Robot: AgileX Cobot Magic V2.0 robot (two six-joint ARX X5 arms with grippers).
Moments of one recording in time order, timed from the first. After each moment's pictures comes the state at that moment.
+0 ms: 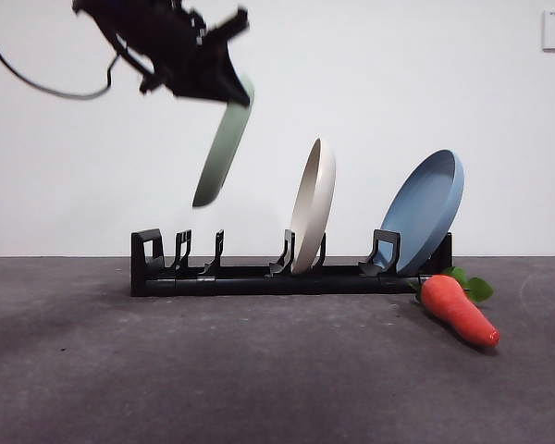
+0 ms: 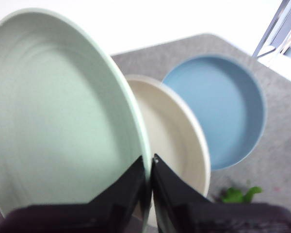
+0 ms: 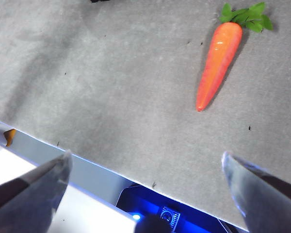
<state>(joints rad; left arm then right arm) -0.37 1.74 1.48 -0.11 0.34 -0.06 0.09 0.70 0.93 -1.11 -0.49 -0.02</state>
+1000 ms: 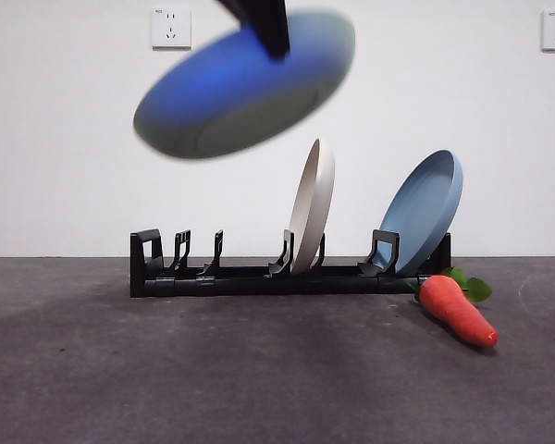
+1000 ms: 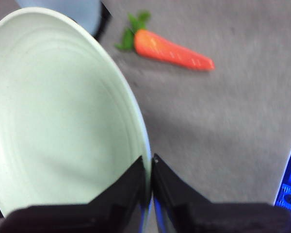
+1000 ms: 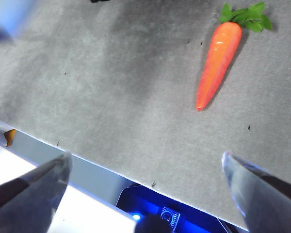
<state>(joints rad) -0.99 1.43 1.36 -0.81 -0.25 0.31 0.09 0.70 0.93 -1.11 -0.49 -0.02</state>
